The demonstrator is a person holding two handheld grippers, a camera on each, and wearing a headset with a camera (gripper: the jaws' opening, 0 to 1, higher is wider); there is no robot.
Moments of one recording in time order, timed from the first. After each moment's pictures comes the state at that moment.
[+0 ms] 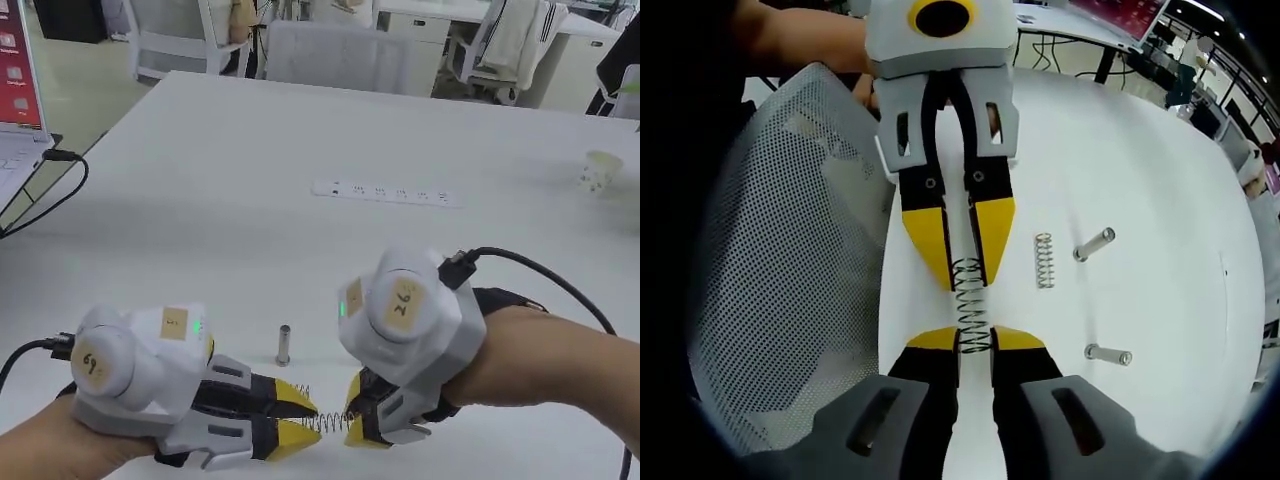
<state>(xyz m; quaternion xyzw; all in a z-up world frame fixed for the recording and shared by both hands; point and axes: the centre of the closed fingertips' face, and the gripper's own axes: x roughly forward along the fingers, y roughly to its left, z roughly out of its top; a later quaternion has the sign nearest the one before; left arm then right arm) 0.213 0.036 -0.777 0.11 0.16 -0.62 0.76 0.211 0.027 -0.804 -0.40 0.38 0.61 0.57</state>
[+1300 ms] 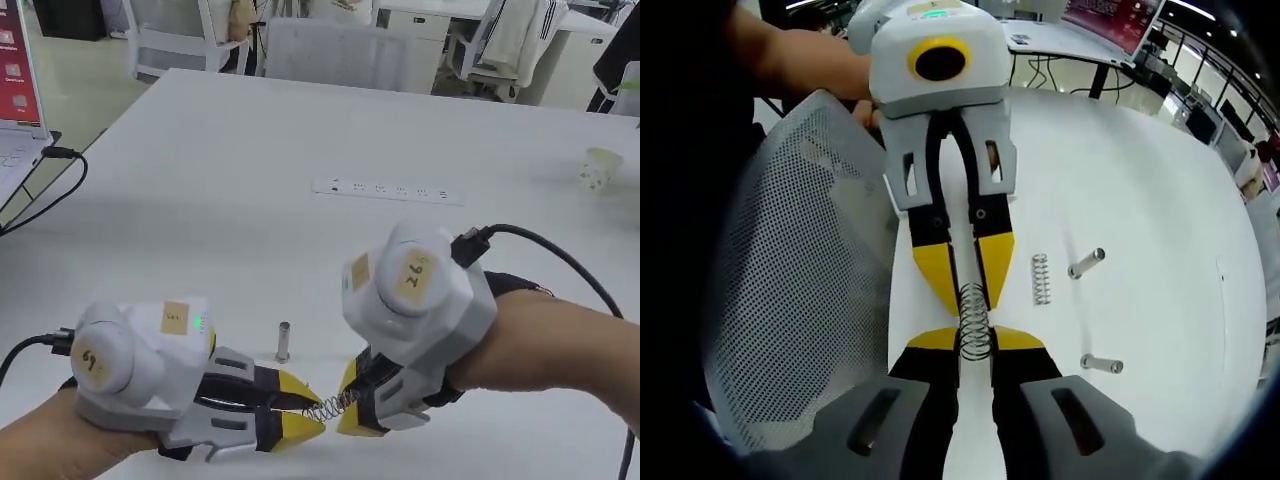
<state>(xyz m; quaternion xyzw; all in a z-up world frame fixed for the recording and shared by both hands) 0.214 0.032 -0.774 0.12 0.15 -0.62 0.76 0.209 0.038 -0.781 -0.37 0.36 0.62 0.58</state>
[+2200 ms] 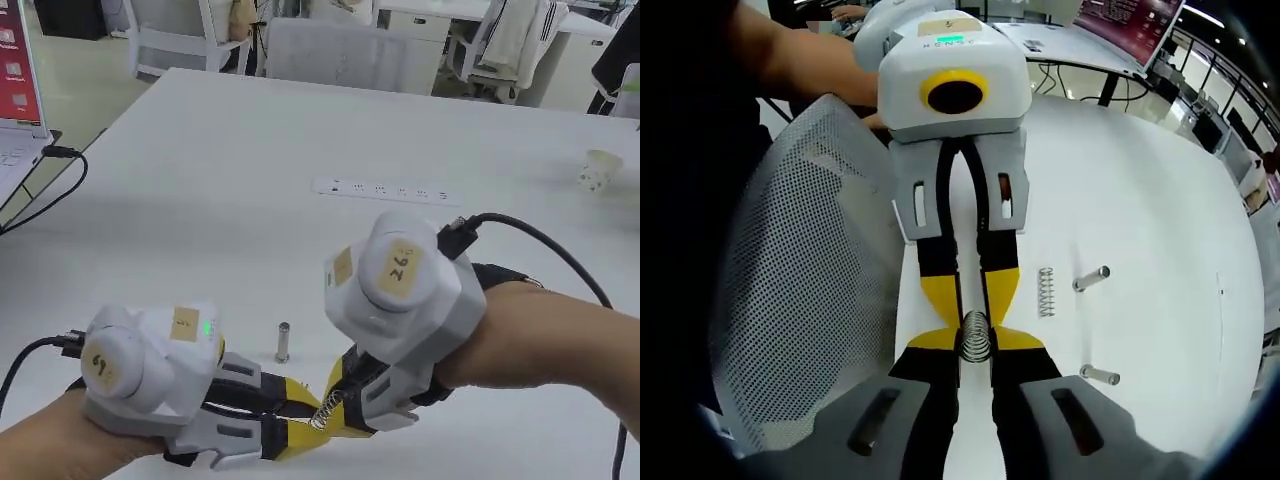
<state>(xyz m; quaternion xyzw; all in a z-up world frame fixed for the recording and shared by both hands) 0.209 0.027 -0.776 0.12 0.15 -0.63 0.75 0.203 0.047 -0.776 -0.38 0.36 0.63 0.57</state>
